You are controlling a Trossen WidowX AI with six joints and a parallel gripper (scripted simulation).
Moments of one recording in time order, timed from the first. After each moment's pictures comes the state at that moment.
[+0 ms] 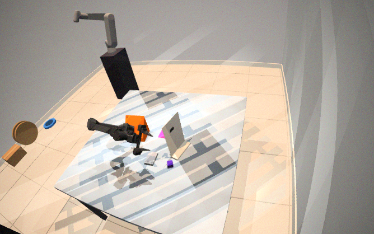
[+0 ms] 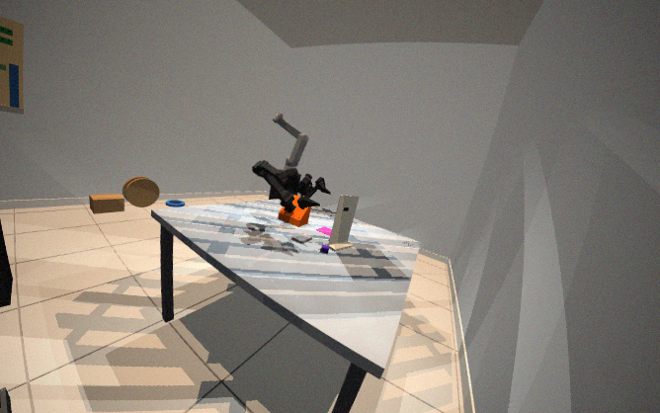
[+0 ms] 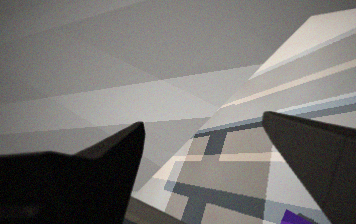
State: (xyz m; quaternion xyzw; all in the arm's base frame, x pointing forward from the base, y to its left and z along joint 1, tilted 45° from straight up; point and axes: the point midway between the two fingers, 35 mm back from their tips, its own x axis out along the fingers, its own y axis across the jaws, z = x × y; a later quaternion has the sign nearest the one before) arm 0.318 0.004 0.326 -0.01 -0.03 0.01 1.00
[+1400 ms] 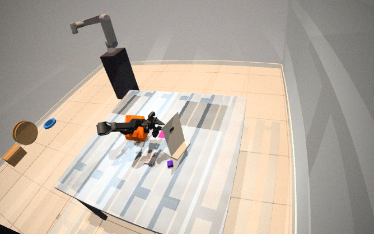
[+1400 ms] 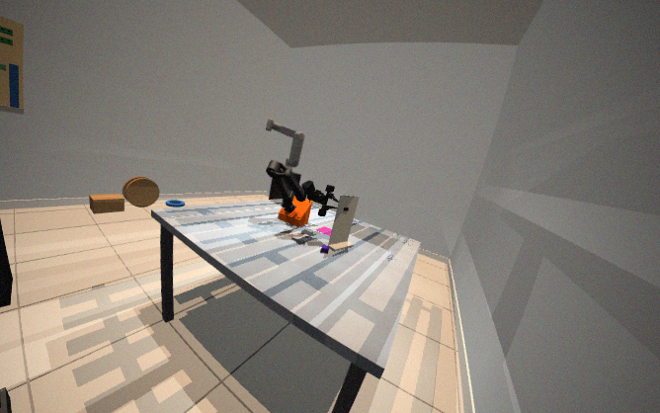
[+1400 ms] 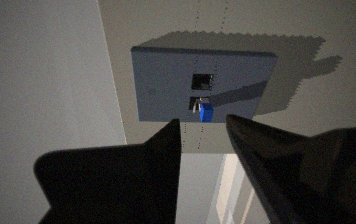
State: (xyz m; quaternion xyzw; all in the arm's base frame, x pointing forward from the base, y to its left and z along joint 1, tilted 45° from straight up) arm 0.312 0.102 0.153 0.33 -0.01 0.06 0.94
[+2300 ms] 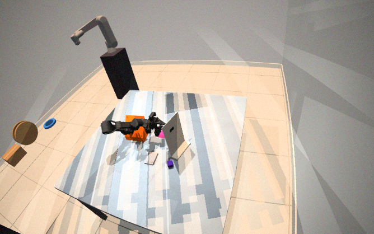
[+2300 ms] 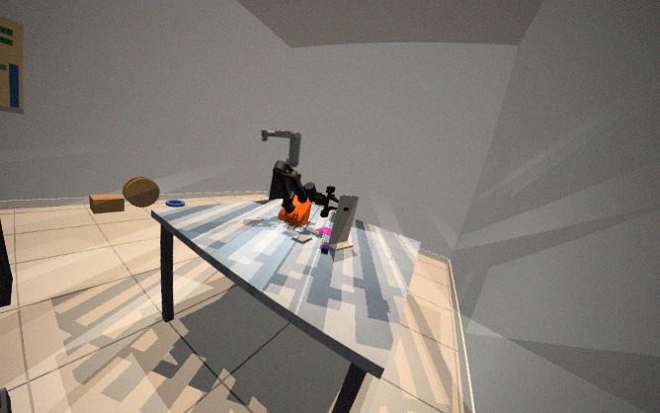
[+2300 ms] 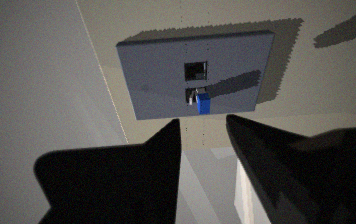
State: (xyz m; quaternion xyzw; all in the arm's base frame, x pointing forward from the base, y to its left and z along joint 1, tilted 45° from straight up) arm 0.317 0.106 0.142 0.38 -0.01 0.06 0.92
